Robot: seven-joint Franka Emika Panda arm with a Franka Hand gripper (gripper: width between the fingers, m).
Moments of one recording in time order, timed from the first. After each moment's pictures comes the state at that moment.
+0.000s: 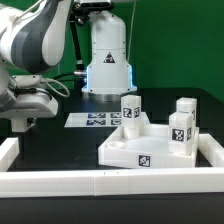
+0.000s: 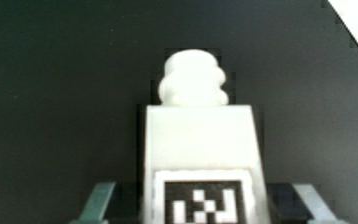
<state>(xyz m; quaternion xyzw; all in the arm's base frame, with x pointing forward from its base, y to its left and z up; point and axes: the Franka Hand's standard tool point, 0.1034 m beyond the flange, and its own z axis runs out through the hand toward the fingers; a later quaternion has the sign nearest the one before) 0.333 -0.225 0.006 -0.91 0.10 0.39 0.07</state>
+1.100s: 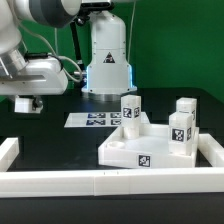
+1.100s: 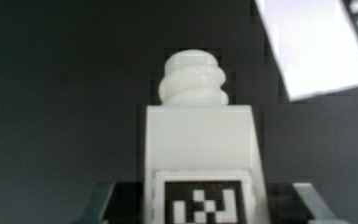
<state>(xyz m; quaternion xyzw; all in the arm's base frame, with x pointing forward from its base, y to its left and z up) 0.378 -0.200 0.056 -0.97 0.11 0.23 0.05</state>
